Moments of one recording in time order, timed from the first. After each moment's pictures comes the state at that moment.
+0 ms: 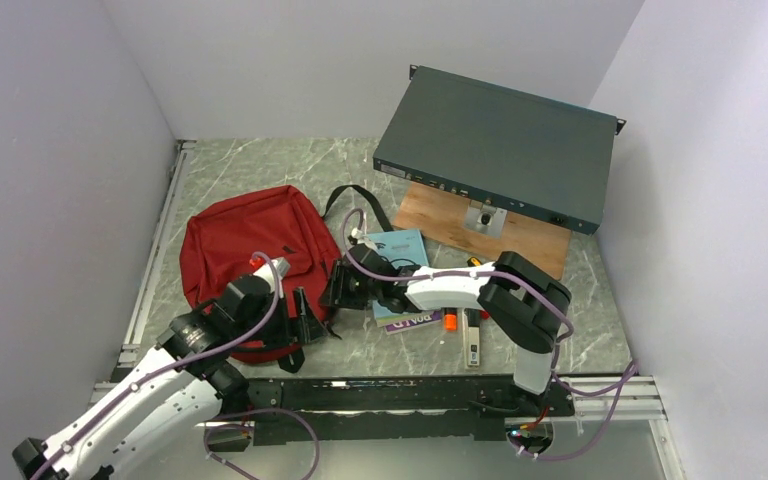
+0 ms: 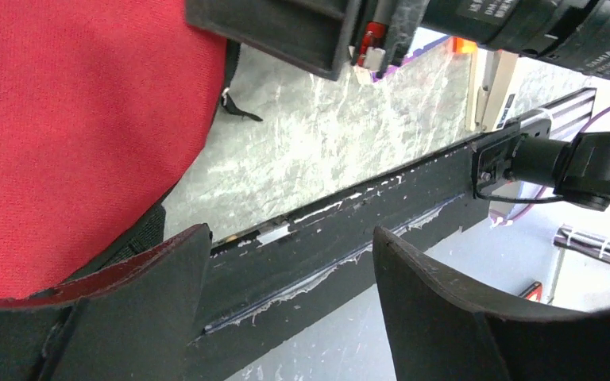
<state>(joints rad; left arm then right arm) -0.66 0.56 0.58 -0.78 0.16 -0.79 1.02 1.82 1.01 0.12 -0.04 1.02</state>
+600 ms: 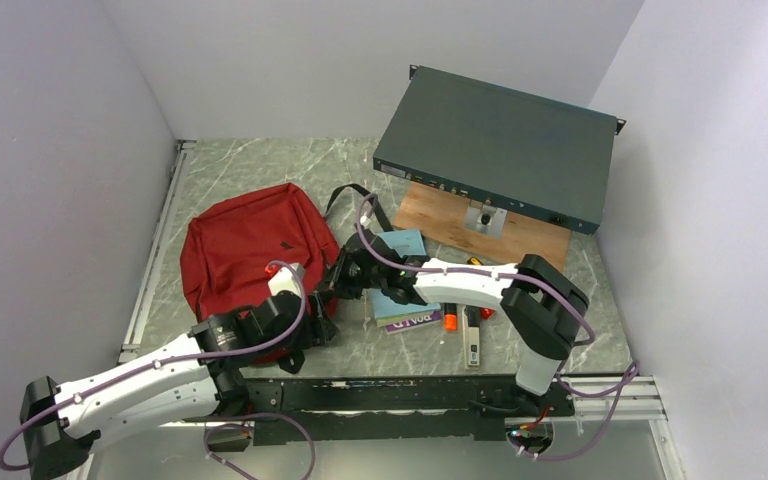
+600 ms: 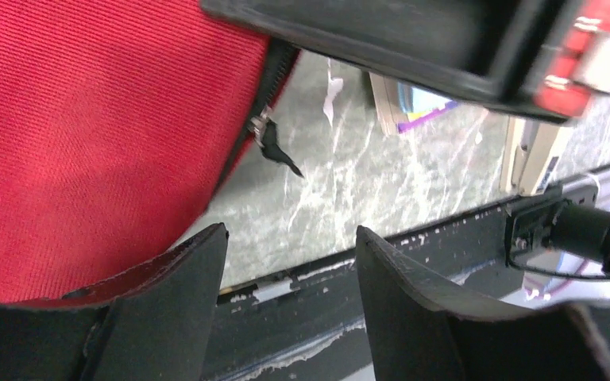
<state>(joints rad) -1.02 0.69 0.51 -0.61 -0.22 -1.04 1.01 1.76 1.06 0.07 -0.10 1.23</state>
